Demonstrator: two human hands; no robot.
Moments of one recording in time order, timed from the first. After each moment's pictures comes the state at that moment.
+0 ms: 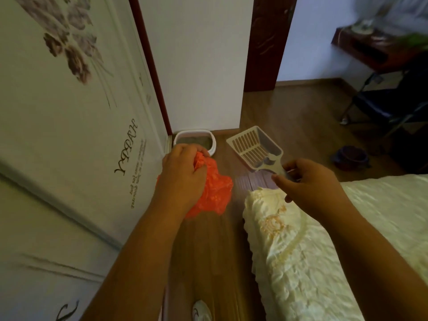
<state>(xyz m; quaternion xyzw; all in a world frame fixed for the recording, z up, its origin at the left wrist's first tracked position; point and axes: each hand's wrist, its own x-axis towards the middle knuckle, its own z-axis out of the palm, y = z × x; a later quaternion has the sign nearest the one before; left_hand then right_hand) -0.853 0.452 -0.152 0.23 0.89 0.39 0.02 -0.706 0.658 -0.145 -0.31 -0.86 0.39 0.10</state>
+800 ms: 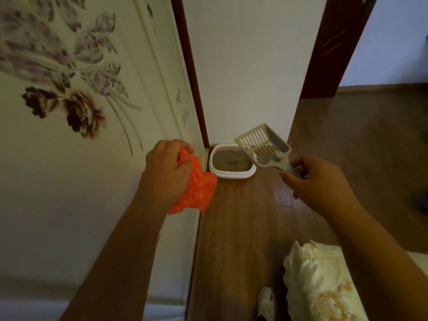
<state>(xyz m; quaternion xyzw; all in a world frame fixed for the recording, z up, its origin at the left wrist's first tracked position) -1.146 0.490 -0.144 0.13 0.93 0.35 -0.04 -1.036 0.764 -0.183 -0.22 -0.89 0.39 0.09</state>
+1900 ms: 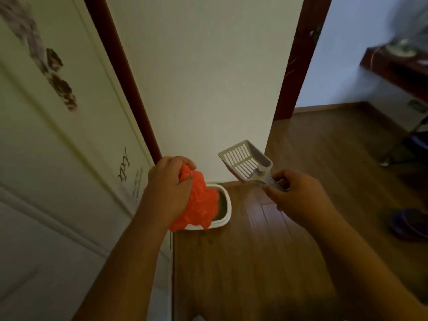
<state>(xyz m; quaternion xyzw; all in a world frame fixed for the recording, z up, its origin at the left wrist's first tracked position) -1.509 0.674 -0.160 0.23 0.89 0.40 0.04 -1.360 0.902 -0.176 -0.30 -0.88 0.36 0.08</state>
